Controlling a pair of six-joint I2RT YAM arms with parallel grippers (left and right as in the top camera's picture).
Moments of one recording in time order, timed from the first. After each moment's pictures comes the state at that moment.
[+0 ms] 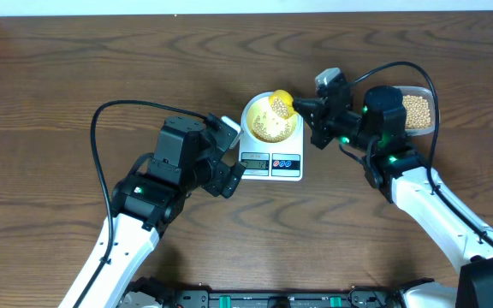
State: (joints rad) left arm -0.39 1.12 0.90 -0.63 0.21 0.17; right arm 0.31 1.46 0.82 0.27 -0.57 0.02
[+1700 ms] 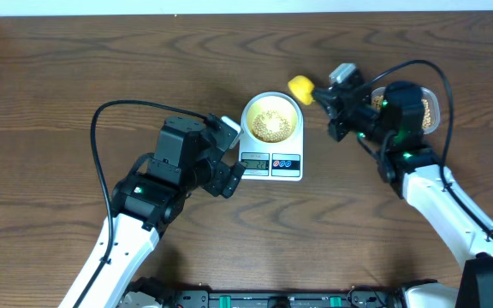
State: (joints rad) left arm -0.39 1.12 0.90 -0.63 0.21 0.17; right arm 0.20 1.46 0.82 0.29 -0.57 -0.17
